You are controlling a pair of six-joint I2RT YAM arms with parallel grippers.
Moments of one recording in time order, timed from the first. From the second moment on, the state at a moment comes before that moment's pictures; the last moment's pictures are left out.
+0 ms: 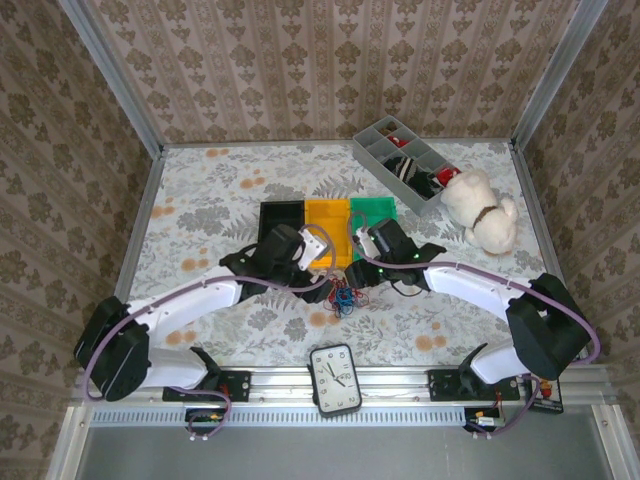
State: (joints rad) left arm -0.83 1.31 0.81 -0.38 0.13 -0.02; right arm 0.64 1.43 0.82 -0.33 -0.20 0.27
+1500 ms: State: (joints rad) left arm -0.83 1.67 1.06 -0.36 0.35 0.09; right arm 0.51 1.40 0.71 -0.21 -0.35 0.37
